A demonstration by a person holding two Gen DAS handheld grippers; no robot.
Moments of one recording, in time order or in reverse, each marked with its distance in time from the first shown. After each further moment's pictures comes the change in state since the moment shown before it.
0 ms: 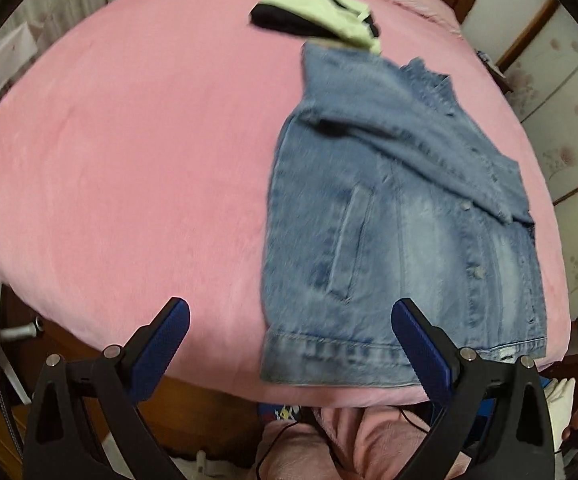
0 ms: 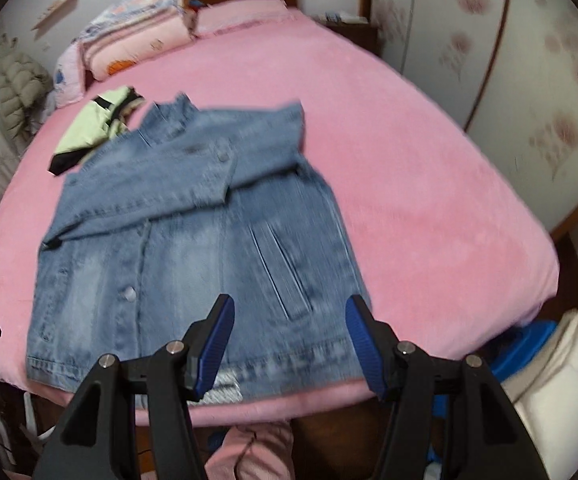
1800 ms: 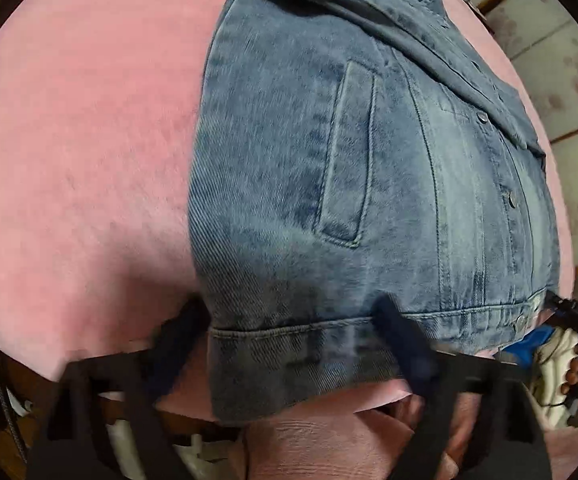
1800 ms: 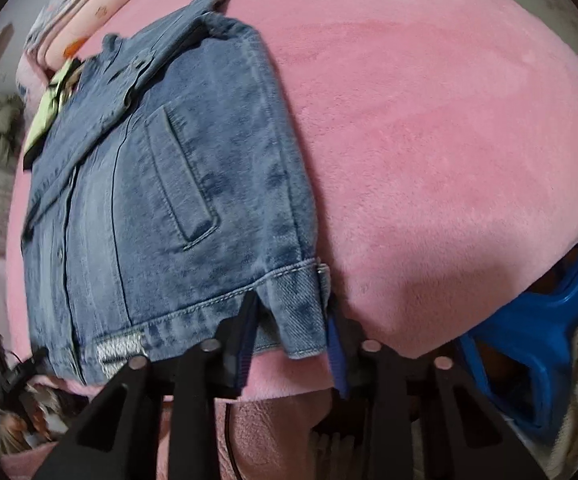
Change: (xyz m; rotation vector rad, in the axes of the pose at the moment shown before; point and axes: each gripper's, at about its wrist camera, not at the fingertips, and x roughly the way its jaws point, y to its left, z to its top) left arm 0.099 -0.024 -0.027 0.121 0.203 -0.076; right arm 0.113 -0.073 -0.039 0.160 0.327 0.167
